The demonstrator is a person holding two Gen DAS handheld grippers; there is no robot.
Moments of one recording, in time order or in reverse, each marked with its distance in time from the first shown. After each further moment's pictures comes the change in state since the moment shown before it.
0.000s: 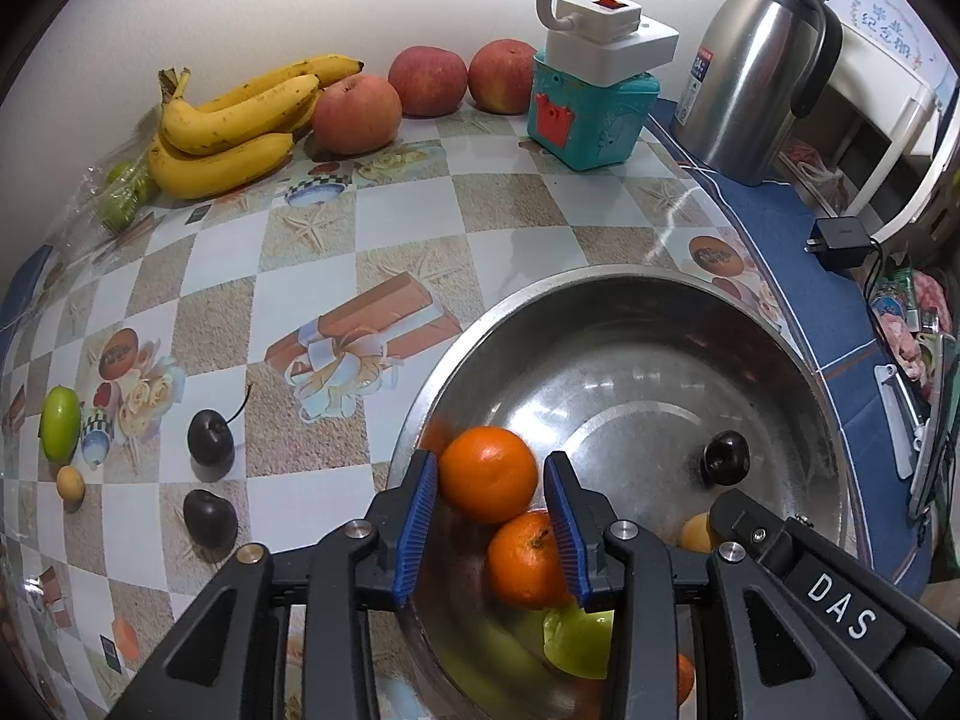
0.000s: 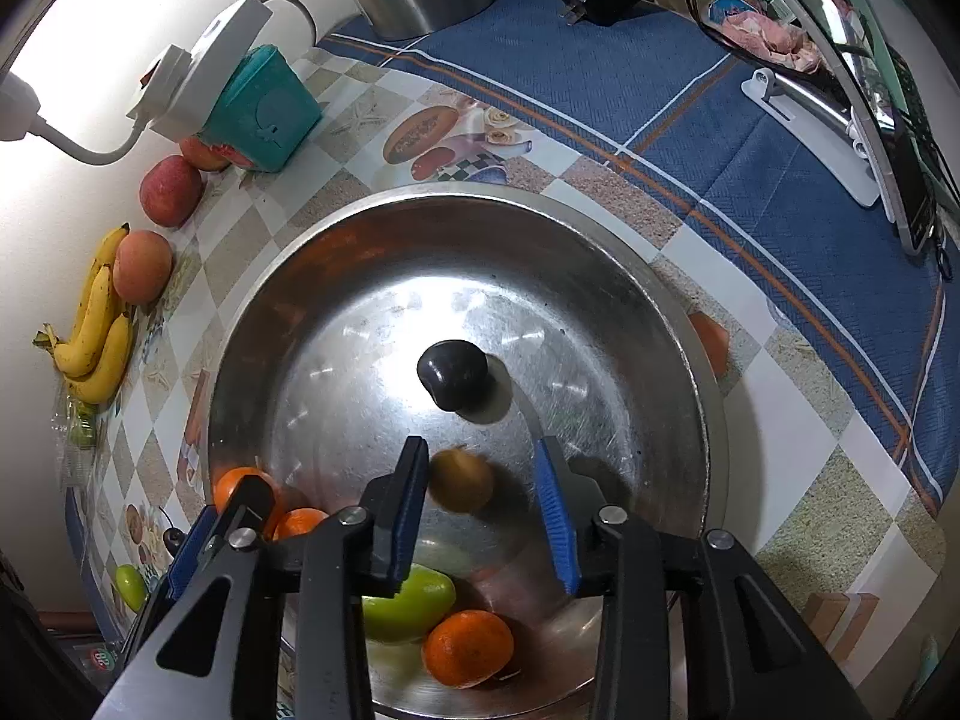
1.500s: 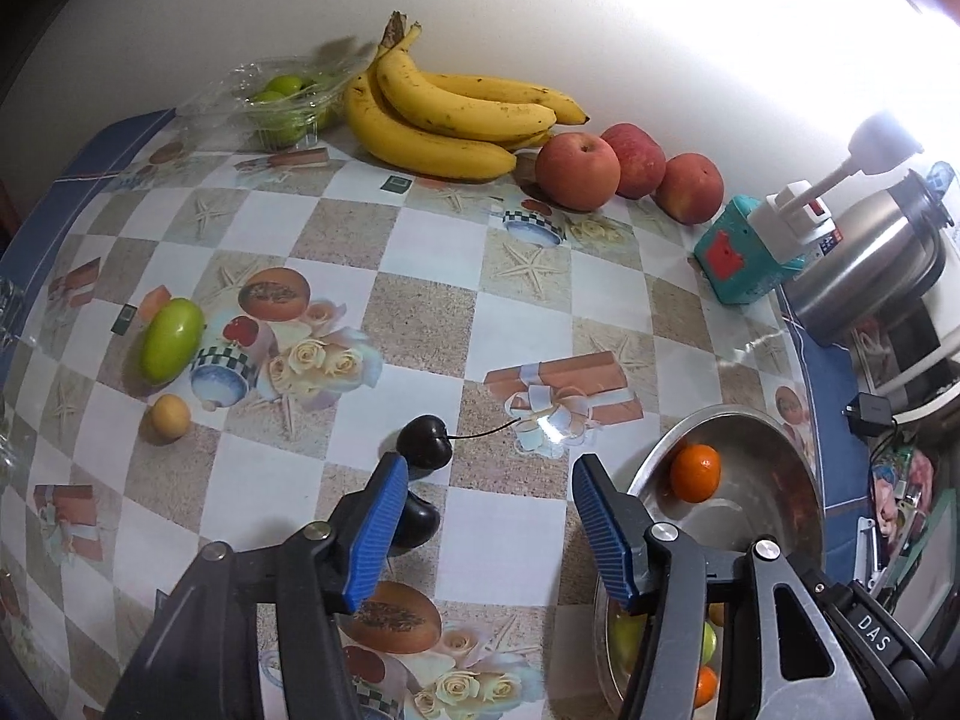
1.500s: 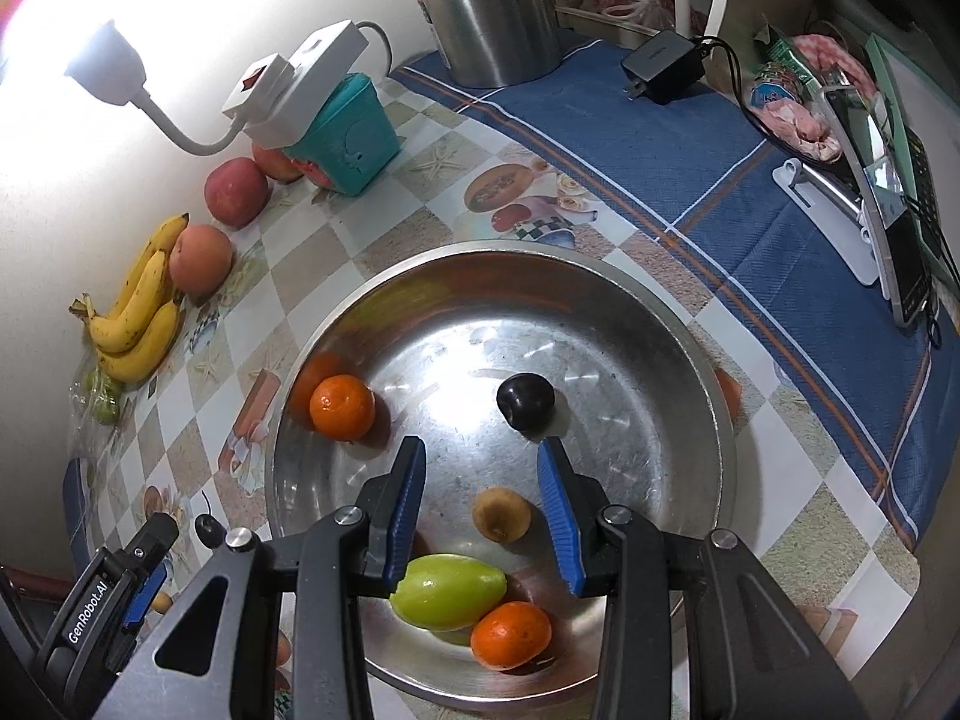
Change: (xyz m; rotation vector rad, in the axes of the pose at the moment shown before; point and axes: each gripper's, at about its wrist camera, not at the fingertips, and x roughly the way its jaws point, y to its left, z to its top) left arm -0.044 0.120 0.005 -0.352 -0.041 0.005; right arm -0.029 0.030 -0.005 -0.117 -0.098 0.022
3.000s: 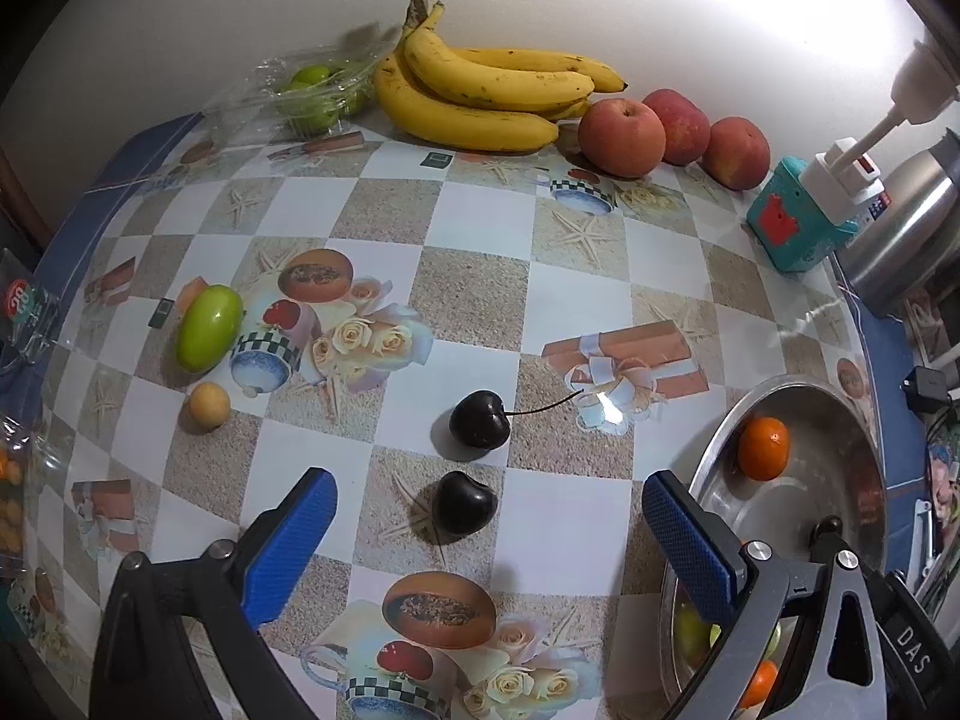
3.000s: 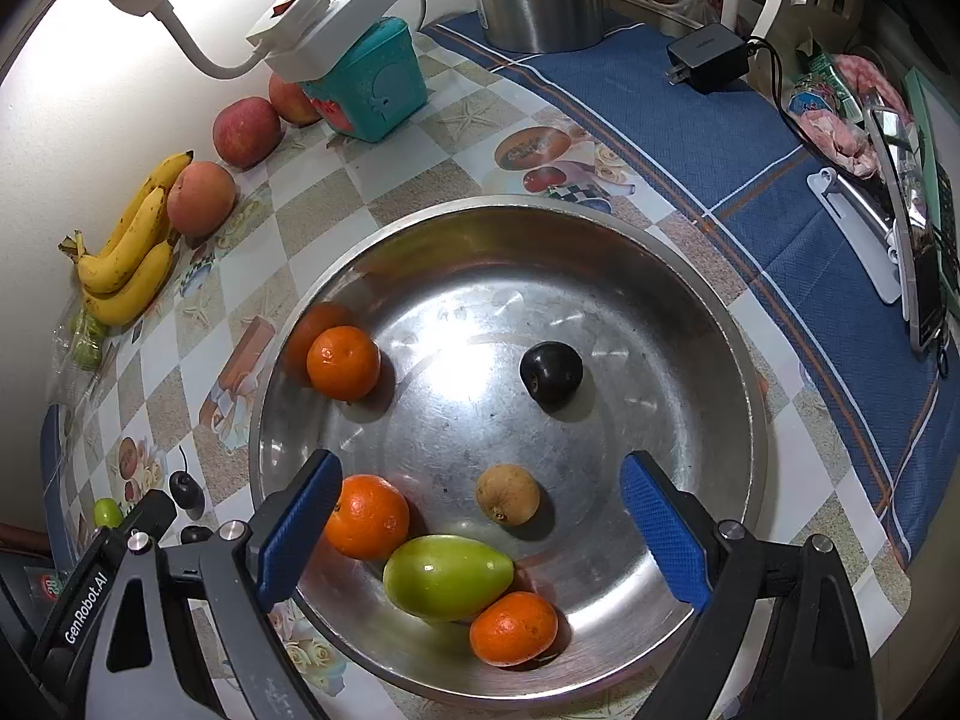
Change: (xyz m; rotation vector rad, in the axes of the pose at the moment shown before) left arm 0.013 0.003 -0.009 0.037 0.035 0.141; right arm 0.017 0.017 -0.010 -0.094 0.065 -0.034
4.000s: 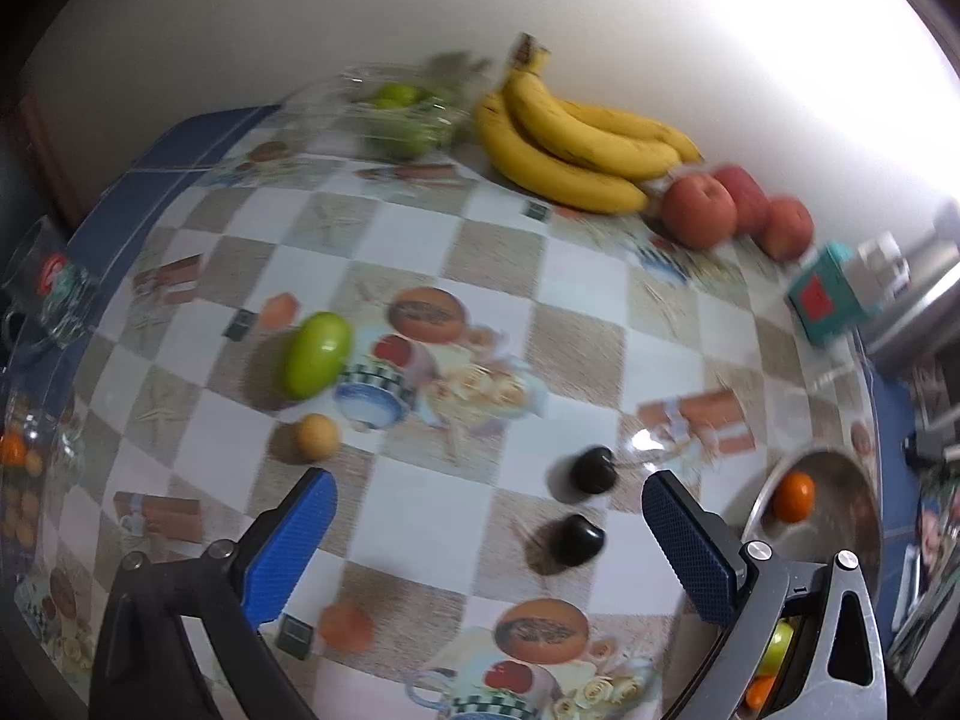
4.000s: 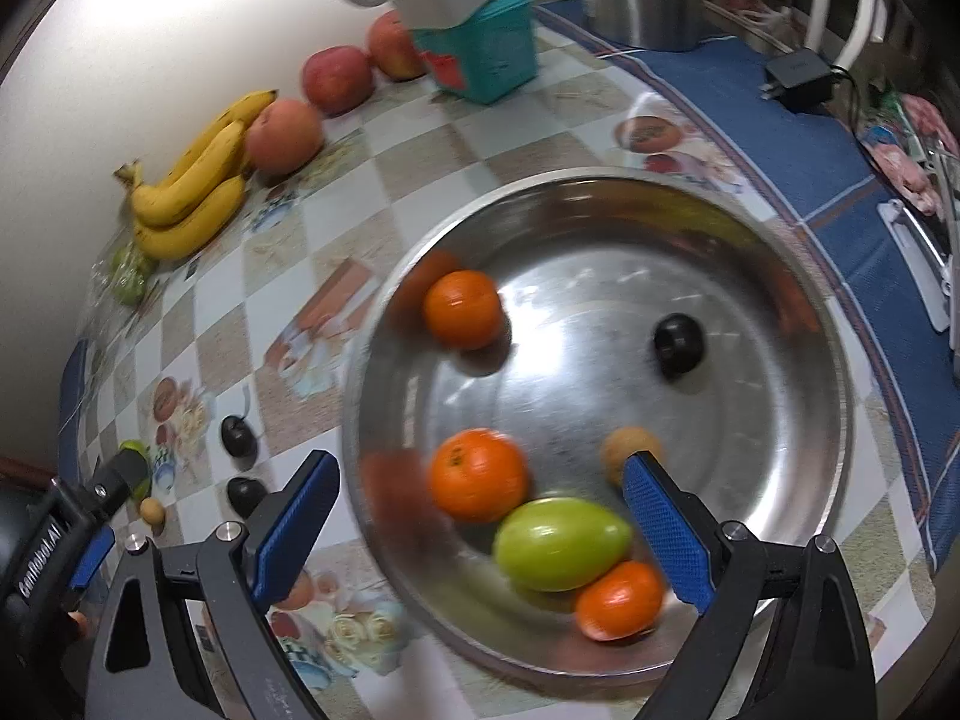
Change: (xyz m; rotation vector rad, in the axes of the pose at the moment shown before) left arm -0.024 0.071 0.016 -0.116 -0.066 0.010; right arm 0.002 0.049 -0.023 -0.126 0.027 0.079
